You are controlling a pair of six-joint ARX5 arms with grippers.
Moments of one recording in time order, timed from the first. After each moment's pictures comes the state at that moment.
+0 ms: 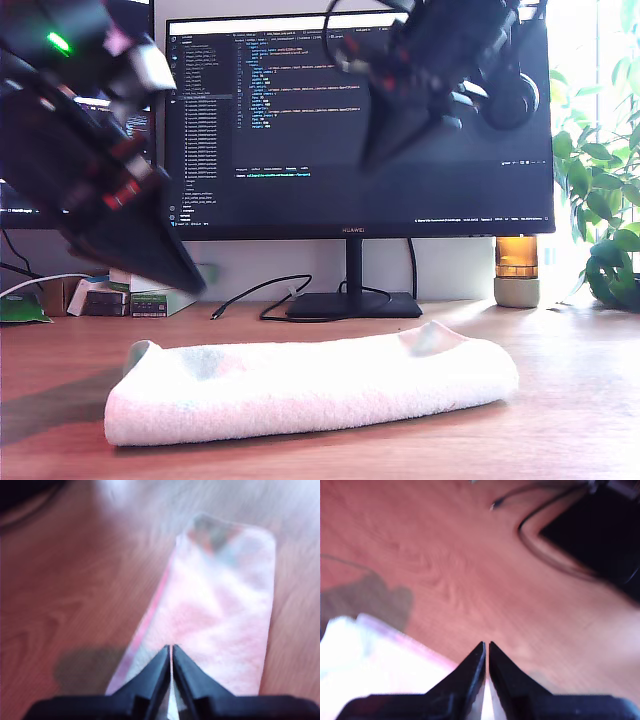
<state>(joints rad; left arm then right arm) -0.52 1.19 0.54 -0.01 0.37 0.17 0.60 1.42 0.90 -0.14 -0.08 -0.13</state>
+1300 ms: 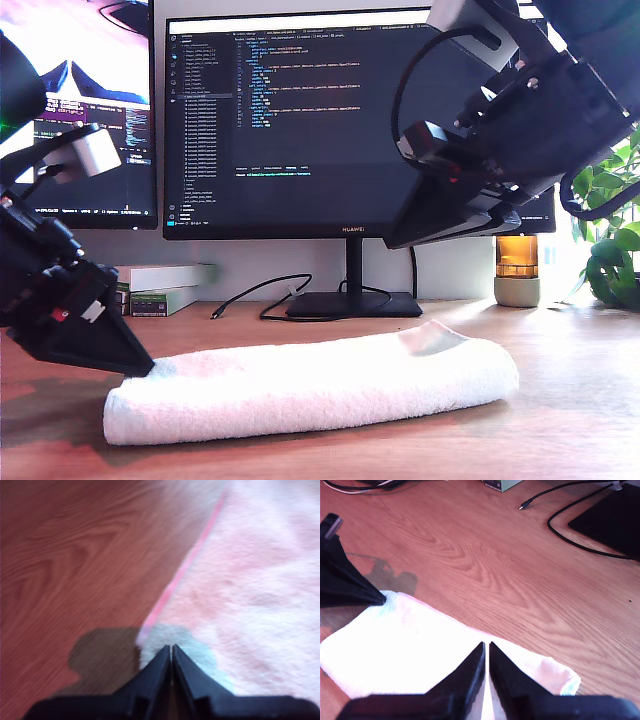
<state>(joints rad) -0.51 1.35 0.39 0.23 0.19 0.19 0.62 1.27 0.53 0.23 -0.18 -0.08</state>
